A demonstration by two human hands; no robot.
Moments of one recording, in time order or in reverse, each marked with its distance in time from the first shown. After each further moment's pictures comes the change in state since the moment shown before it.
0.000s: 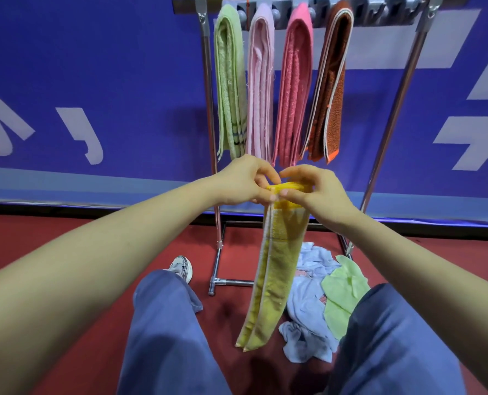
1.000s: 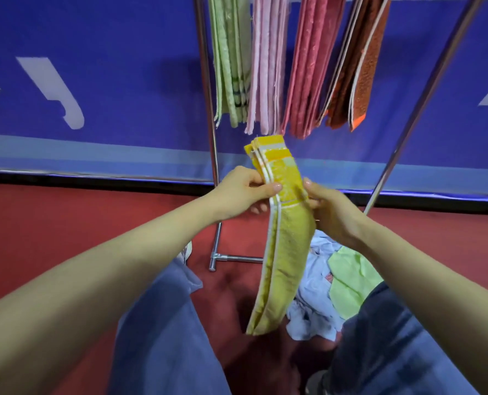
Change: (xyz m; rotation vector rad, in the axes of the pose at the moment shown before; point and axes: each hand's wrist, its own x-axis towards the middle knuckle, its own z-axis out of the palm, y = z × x) left_hand 0.035 -0.100 0.046 -0.246 0.105 -0.098; right_hand 0.014 0.087 0.037 0.676 -0.363 0.588
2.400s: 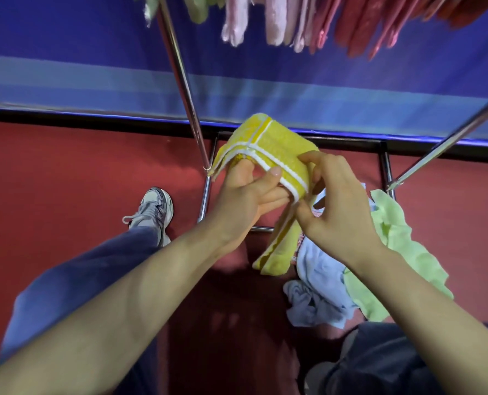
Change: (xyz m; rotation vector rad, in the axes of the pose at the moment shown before) left_hand 0.100 -0.130 0.064 -0.833 0.133 -0.338; right_hand 0.147 0.094 -0.039 -0.927 0.376 -0.517
